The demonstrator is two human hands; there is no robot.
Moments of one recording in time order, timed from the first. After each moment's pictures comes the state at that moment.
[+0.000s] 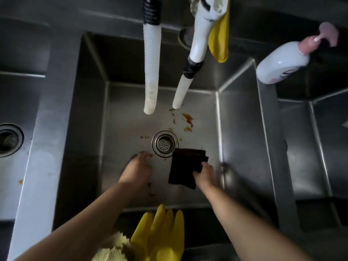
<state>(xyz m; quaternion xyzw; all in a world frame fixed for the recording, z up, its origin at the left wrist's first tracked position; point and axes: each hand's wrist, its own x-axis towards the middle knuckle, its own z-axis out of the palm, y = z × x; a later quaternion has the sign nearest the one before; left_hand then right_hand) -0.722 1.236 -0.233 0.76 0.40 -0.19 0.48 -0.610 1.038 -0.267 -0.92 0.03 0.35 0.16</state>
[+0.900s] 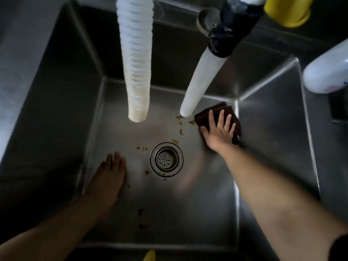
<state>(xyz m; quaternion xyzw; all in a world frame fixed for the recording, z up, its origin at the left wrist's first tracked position) -0.726 1.274 -0.331 0.89 0.19 -0.41 0.01 -0.415 1.112 -0.371 -0.94 -0.24 0.22 -0.07</state>
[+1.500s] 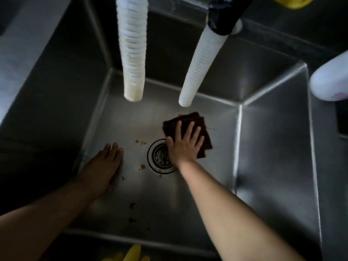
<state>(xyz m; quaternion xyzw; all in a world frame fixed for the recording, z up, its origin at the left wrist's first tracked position) -0.724 1.274 -0.316 0.89 0.20 -0.40 0.04 -0.530 1.158 -0.383 -0.94 -0.29 0.20 -0.02</state>
